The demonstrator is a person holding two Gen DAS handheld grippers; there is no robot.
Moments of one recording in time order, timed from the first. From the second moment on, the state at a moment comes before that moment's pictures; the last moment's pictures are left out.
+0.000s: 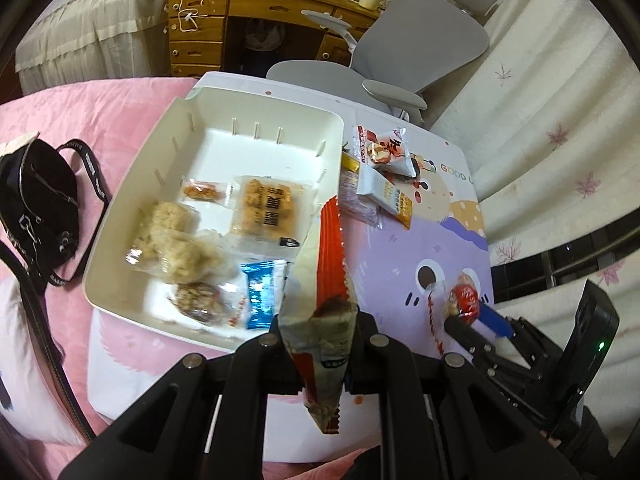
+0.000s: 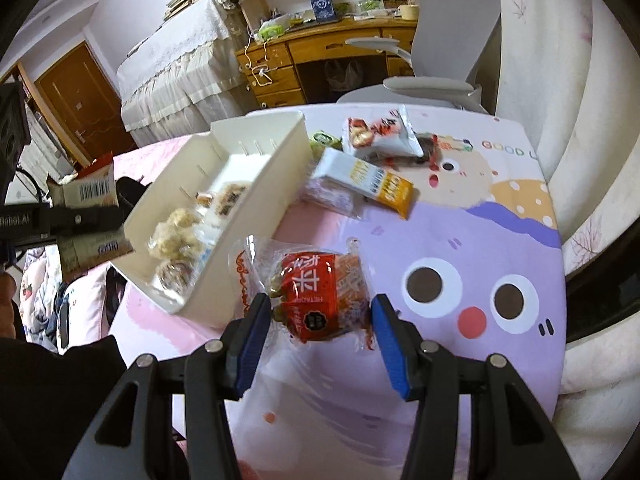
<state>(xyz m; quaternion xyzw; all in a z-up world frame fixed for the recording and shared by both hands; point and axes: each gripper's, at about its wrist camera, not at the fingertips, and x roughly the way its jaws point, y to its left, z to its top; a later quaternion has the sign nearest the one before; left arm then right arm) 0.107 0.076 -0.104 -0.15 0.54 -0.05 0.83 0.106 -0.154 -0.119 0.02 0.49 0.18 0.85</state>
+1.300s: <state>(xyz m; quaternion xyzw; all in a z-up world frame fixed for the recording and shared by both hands) 0.127 0.218 -0.121 -0.06 0.55 -0.14 0.82 0.090 0.016 -0.121 0.06 0.45 0.15 0.88</state>
